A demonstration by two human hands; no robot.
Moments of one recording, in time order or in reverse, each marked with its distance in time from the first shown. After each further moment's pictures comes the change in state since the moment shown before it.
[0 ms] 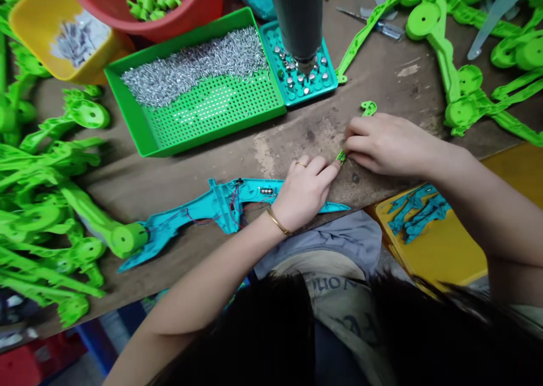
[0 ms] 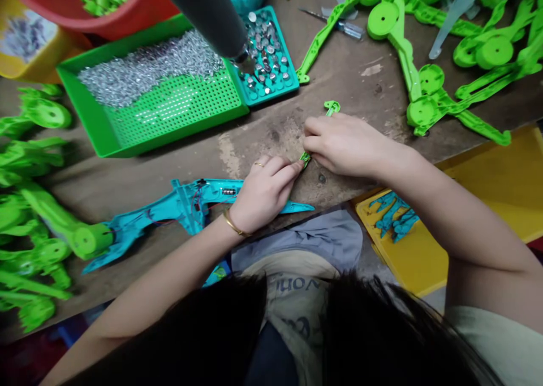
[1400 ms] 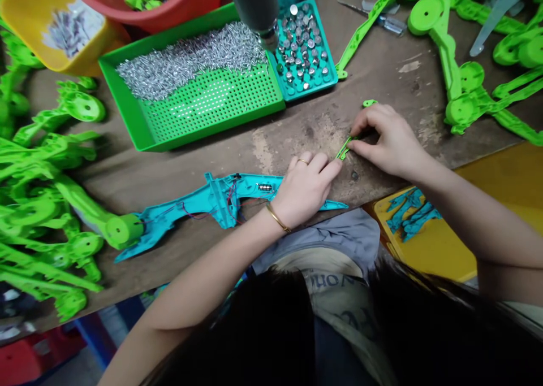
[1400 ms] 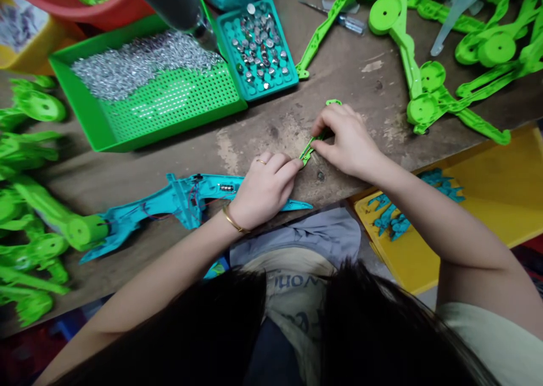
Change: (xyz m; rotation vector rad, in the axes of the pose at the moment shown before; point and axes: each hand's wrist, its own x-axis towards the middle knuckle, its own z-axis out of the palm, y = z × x) left_hand 0.002 0.004 -0.003 0.083 -0.053 0.038; right_hand -0.008 -0.002 0.031 0.436 0.299 0.422
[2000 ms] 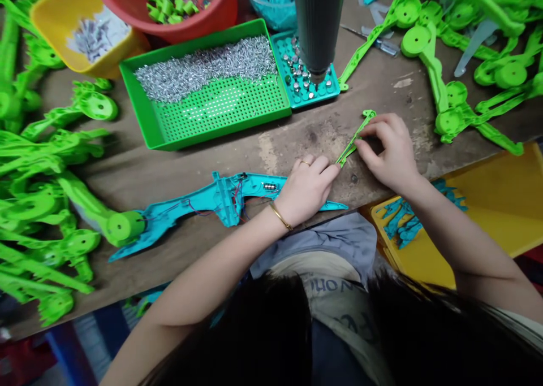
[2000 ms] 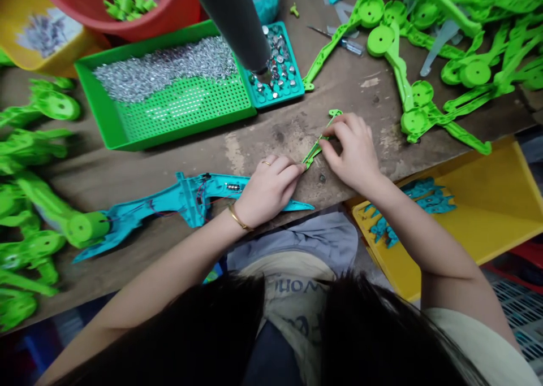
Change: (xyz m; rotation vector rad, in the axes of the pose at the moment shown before) left_hand -0.001 -0.003 0.003 -0.060 0.048 0.002; right_hand -0.017 -0.007 0.013 -0.160 0.251 0.083
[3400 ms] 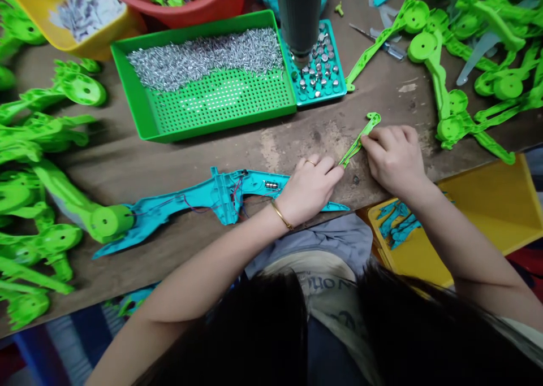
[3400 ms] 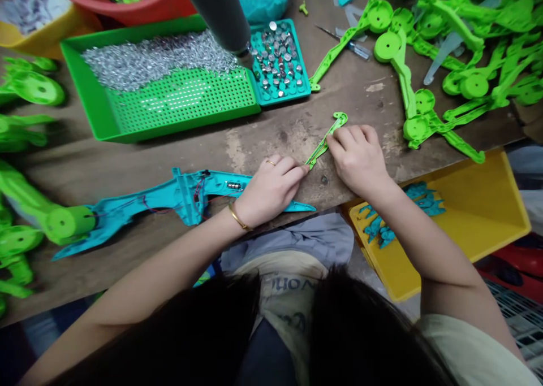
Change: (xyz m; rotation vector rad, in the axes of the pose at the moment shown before) left_hand 0.002 0.000 -0.003 0.020 -0.009 0.039; right_hand -0.007 0.007 -0.012 -0.356 -0.158 -0.239
